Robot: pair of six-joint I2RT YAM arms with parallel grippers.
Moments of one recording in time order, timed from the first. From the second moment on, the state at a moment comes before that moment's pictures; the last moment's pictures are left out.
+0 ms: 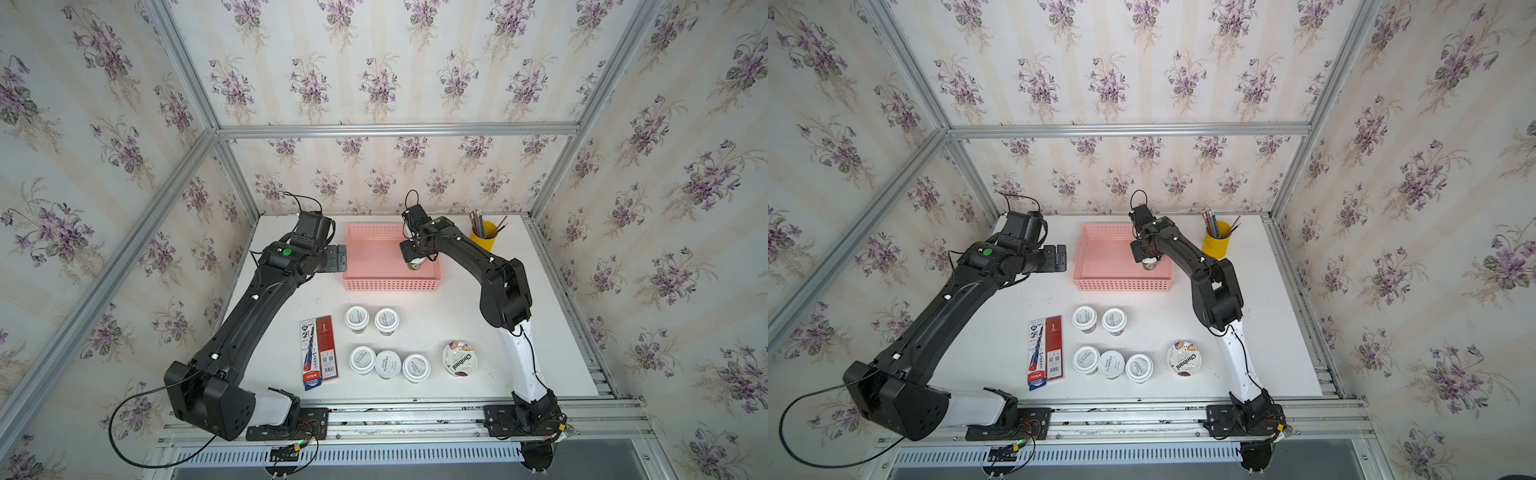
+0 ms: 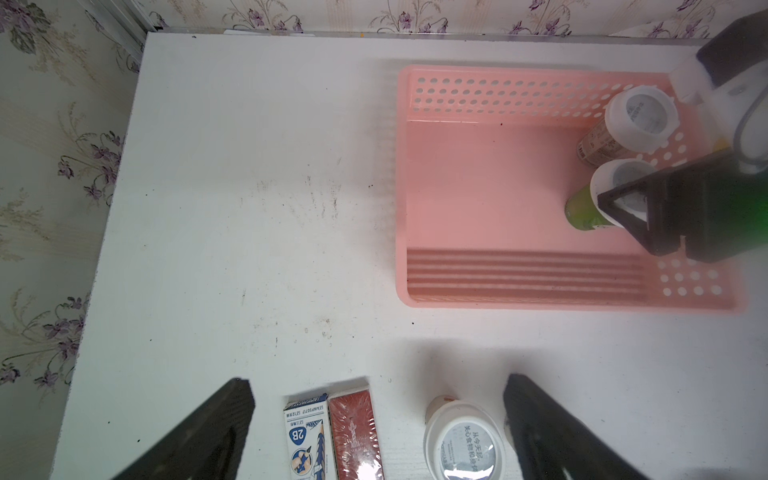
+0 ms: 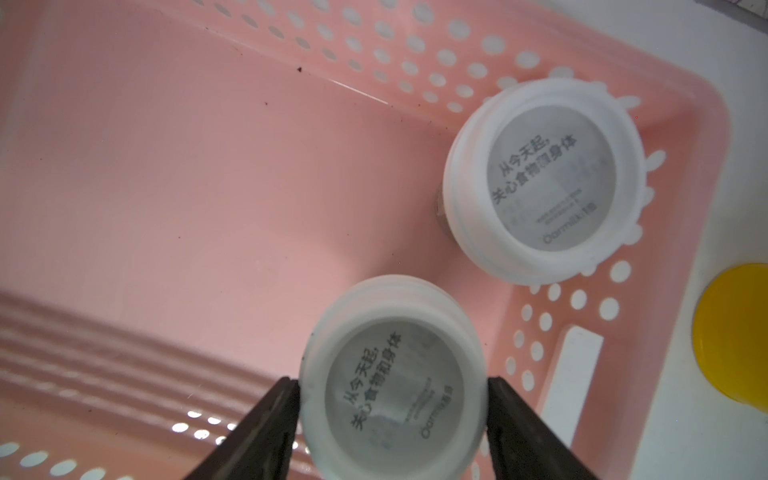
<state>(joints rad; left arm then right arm) -0.31 1.38 1.42 -0.94 -0.21 -0.28 0.55 2.30 2.07 -0.89 0.15 0.14</state>
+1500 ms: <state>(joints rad) -0.31 1.39 1.42 -0.94 -0.18 -0.28 0.55 2.27 2.02 -0.86 0.28 0.12</state>
